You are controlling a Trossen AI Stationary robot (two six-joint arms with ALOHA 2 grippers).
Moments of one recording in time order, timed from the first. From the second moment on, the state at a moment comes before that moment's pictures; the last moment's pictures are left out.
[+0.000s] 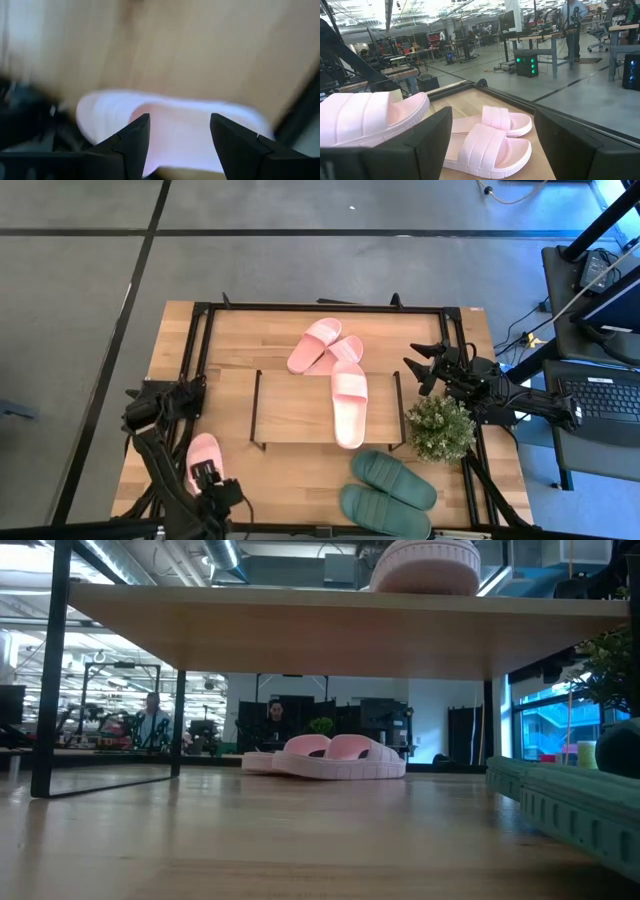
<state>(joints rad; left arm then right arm) -1.05 2.03 1.72 -1.57 -0.18 -1.47 -0.22 0.01 0.01 0.07 0.27 0.18</state>
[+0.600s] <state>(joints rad) -1.05 2.03 1.41 -1.56 -0.06 -1.49 -0.22 0.01 0.01 0.07 0.27 0.18</state>
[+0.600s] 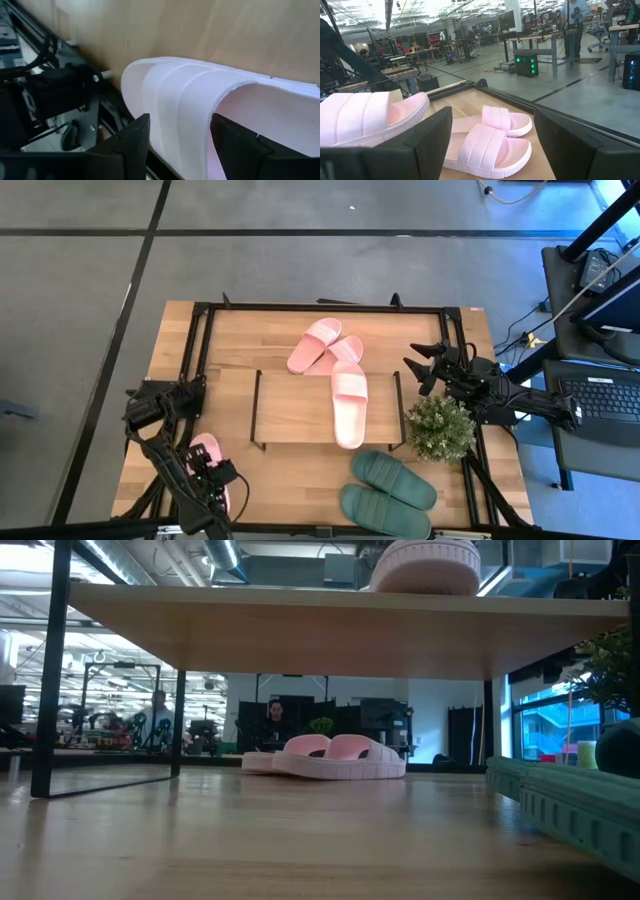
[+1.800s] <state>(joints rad) -1.03 2.03 1.41 -1.56 -0.09 -1.54 -0.22 0.01 0.01 0.07 0.27 0.18</state>
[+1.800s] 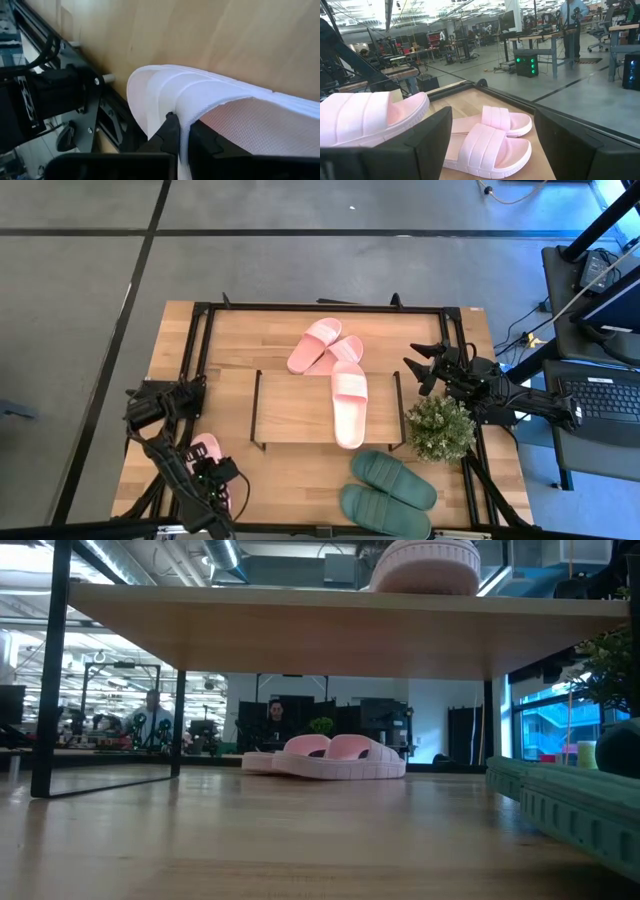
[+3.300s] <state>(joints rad) -0.62 1.84 2.01 -1.31 -0.83 -0.29 -0.22 0.01 0.01 0.07 0.27 0.18</state>
